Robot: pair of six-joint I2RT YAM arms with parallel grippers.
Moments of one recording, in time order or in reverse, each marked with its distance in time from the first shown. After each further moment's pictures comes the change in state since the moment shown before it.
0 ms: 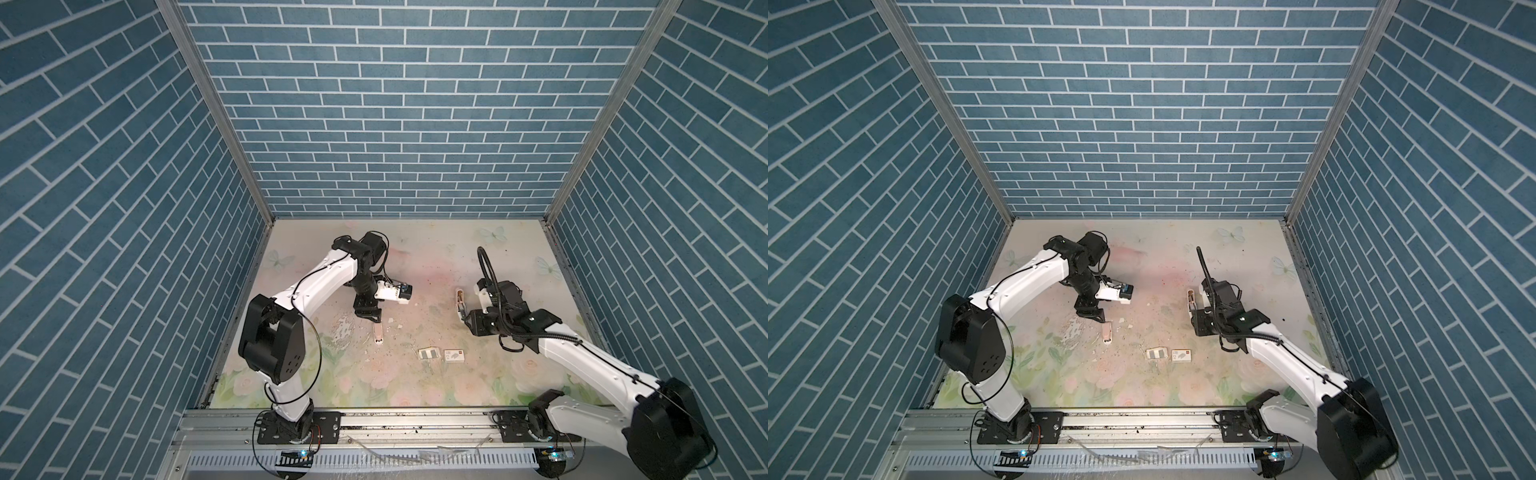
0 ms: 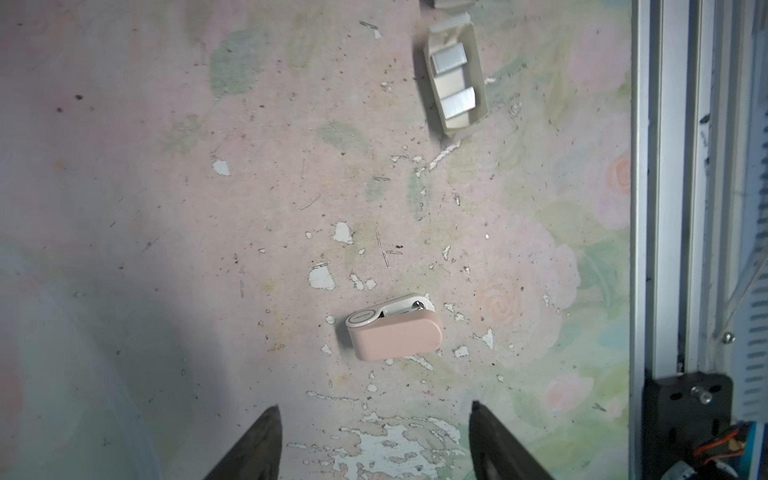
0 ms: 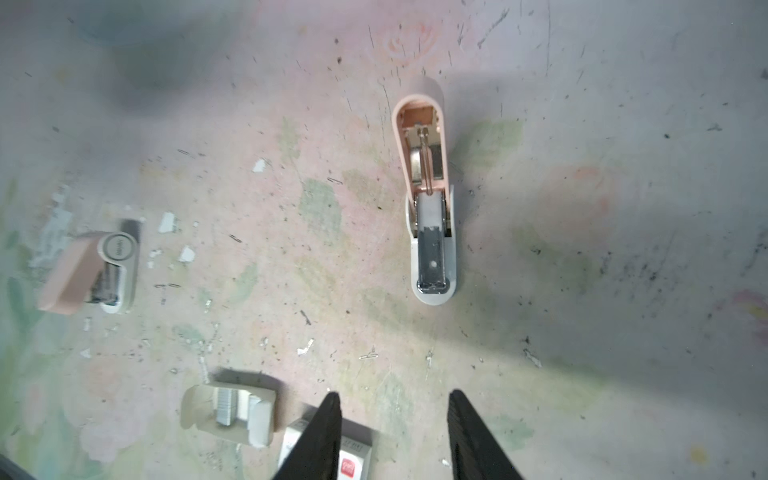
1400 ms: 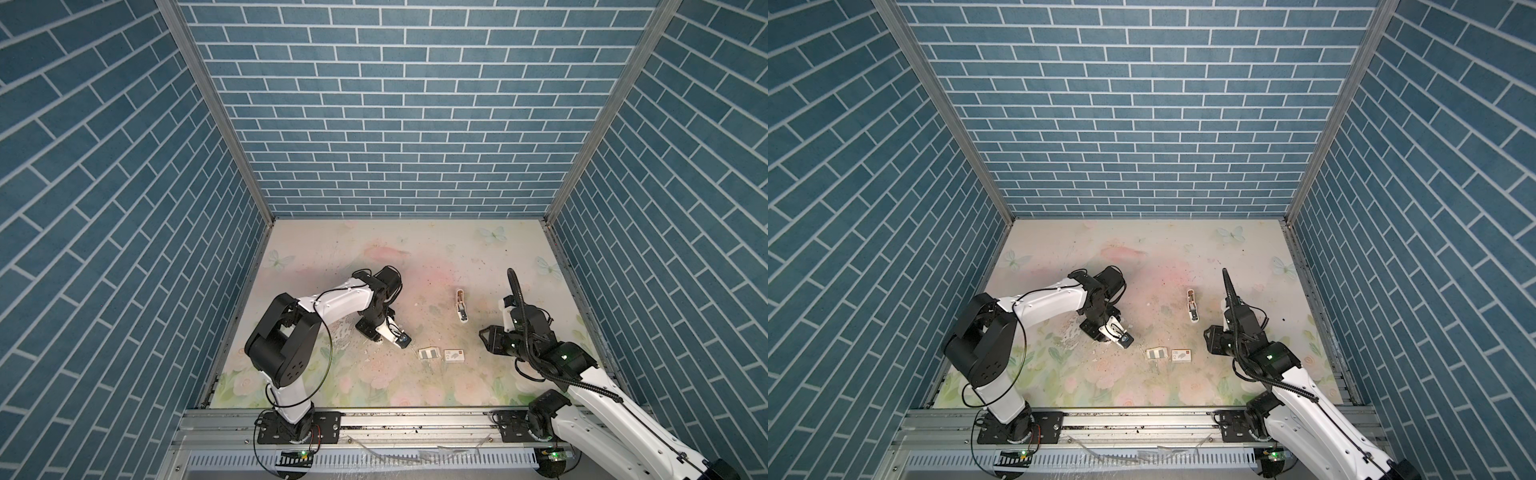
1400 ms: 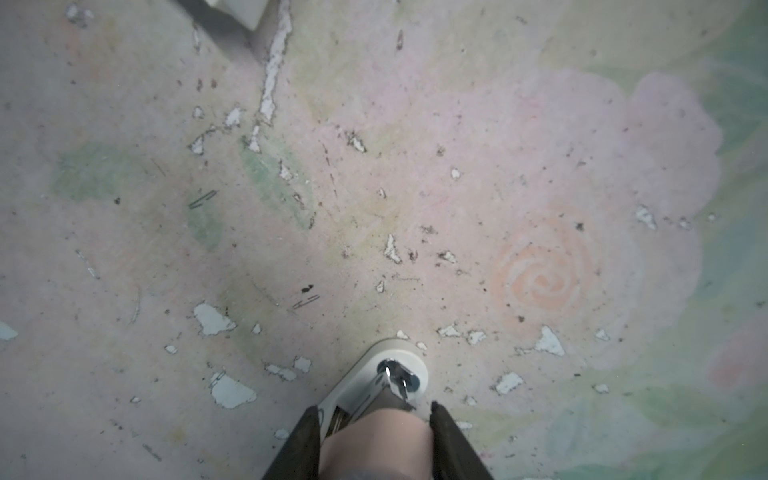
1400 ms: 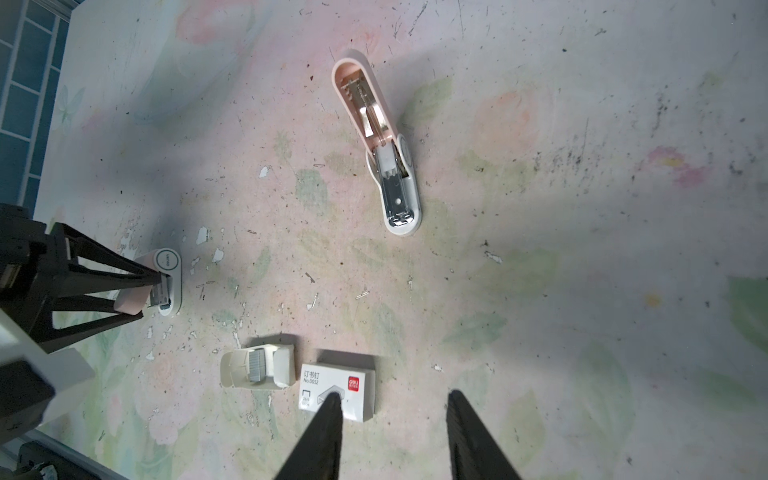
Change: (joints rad) left arm -0.123 0.004 -0.311 0.317 -0.163 0.360; right arm 0.000 -0.354 -0.158 -0.121 0.042 0.199
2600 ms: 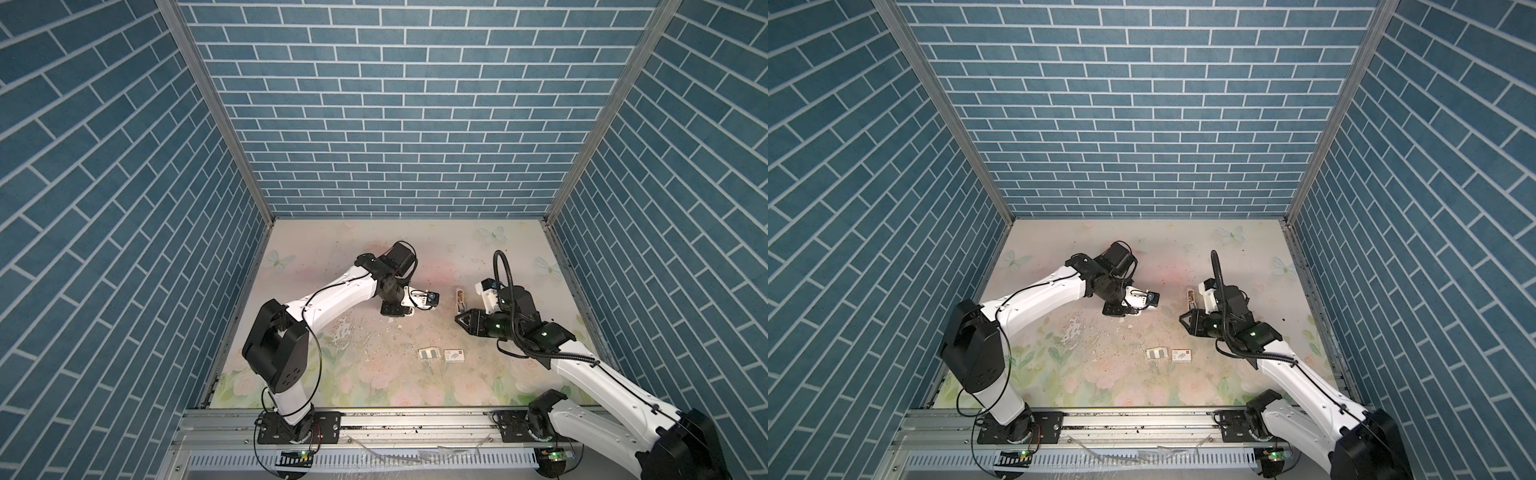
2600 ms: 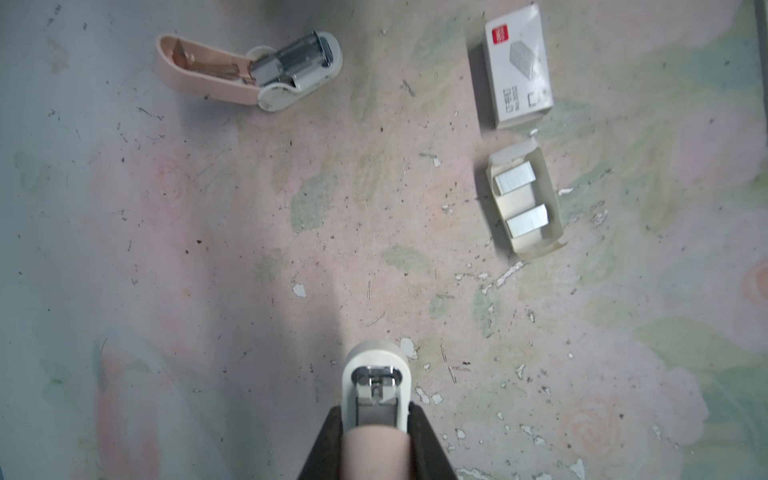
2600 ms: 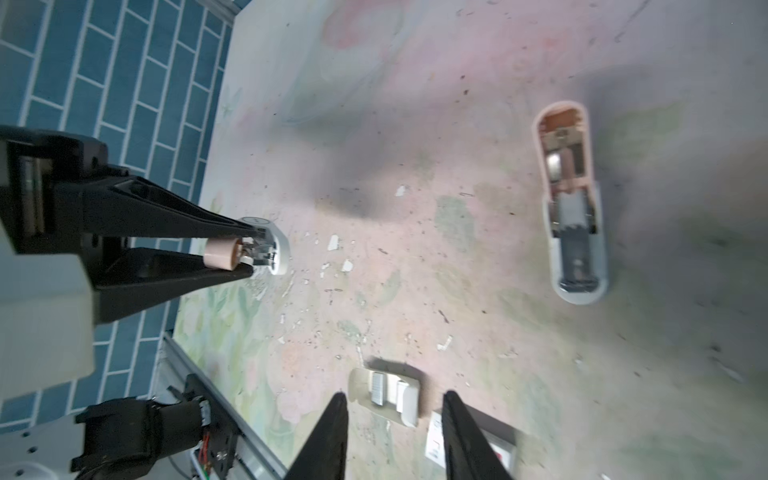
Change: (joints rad) left arm -0.076 -0.030 0.278 0.012 0.110 -0.582; right arm 0.000 0.300 0.088 0.343 -0.339 0.036
